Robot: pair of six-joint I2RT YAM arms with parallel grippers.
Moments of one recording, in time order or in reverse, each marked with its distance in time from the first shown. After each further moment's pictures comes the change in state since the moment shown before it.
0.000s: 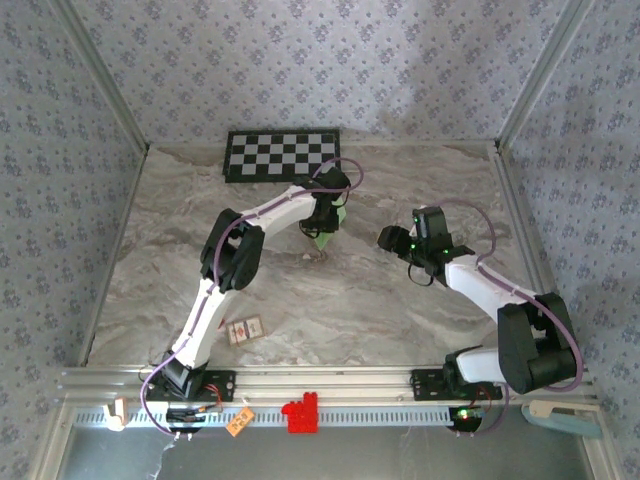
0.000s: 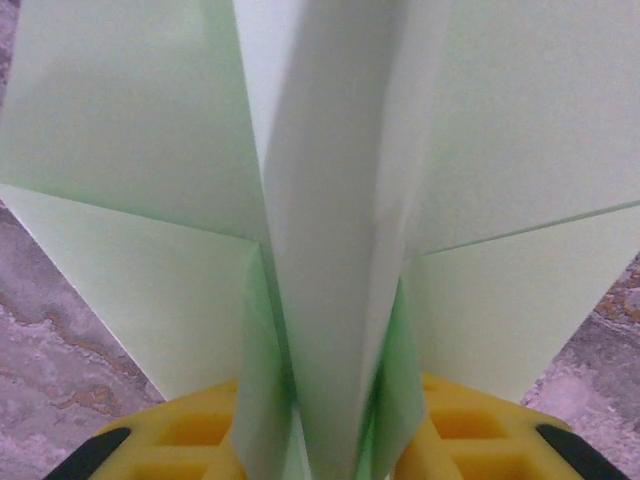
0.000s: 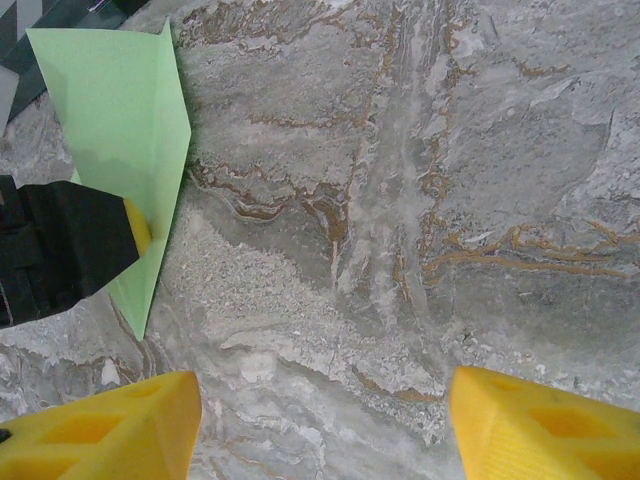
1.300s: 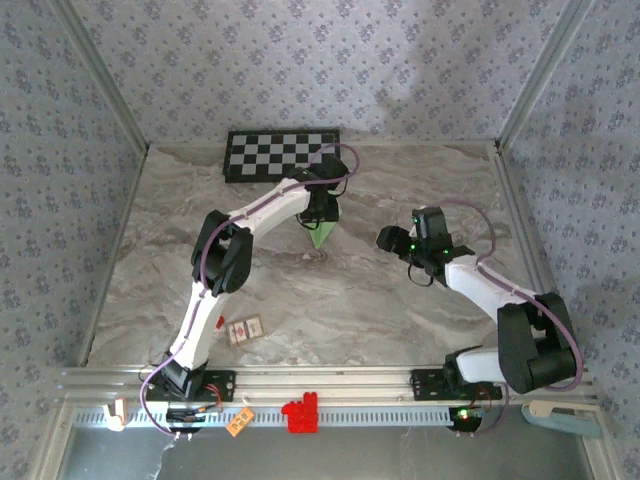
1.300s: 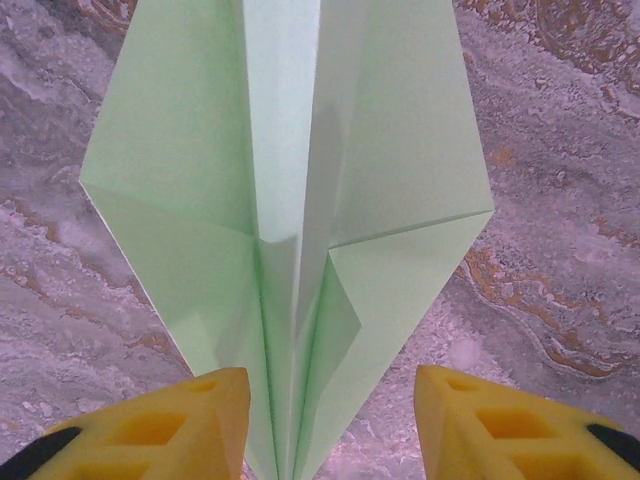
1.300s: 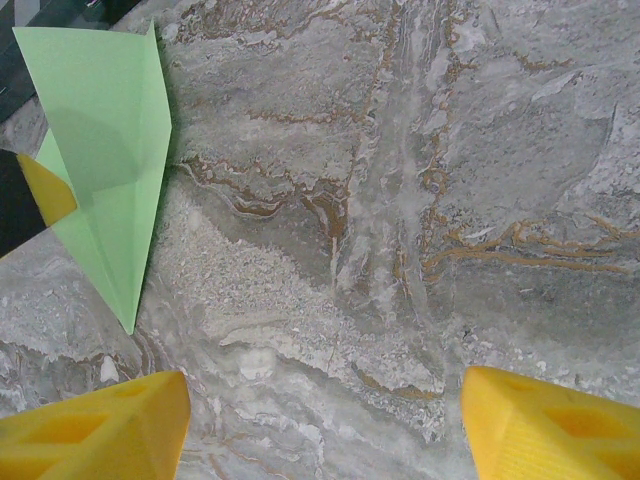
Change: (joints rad) left arm 0.000 -0.092 0.019 -0.028 -0.006 -0.061; right arm 0.000 0.001 -0.002 0.000 -0.003 -0.001
